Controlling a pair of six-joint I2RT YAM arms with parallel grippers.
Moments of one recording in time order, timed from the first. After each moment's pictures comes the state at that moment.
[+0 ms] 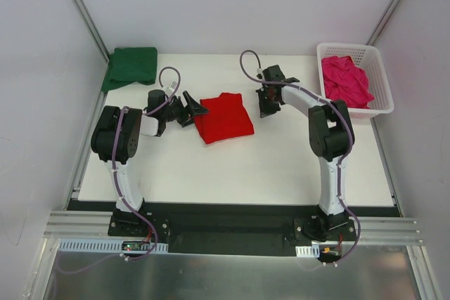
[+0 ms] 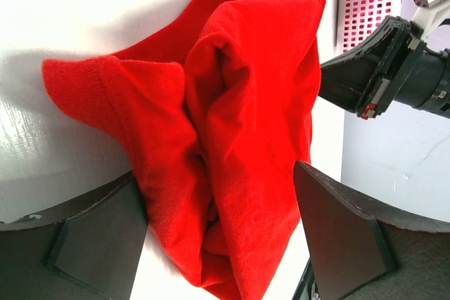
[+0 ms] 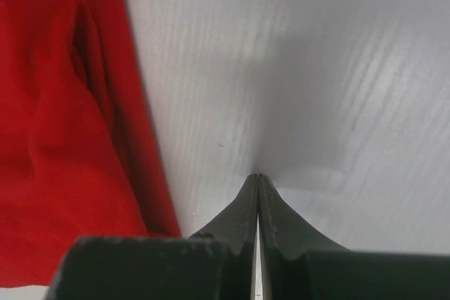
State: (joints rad) left arm -0.13 1.98 0.88 0.60 0.76 -0.86; right arm 0.38 2.15 1.63 -0.60 -0.08 0.17
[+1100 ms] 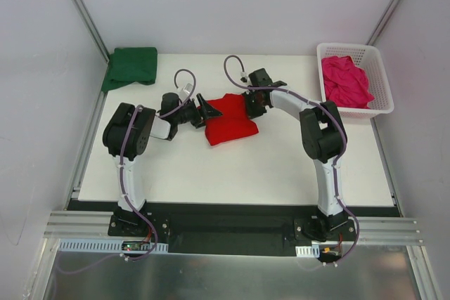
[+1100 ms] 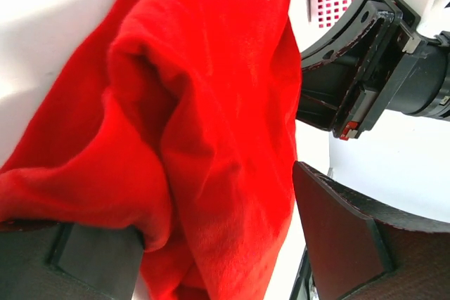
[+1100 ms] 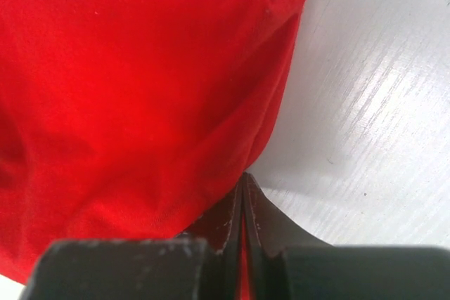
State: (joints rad) left arm -0.24 2.07 0.89 0.77 0.75 -0.92; right arm 0.48 2.18 1.65 -0.55 -0.17 0.17
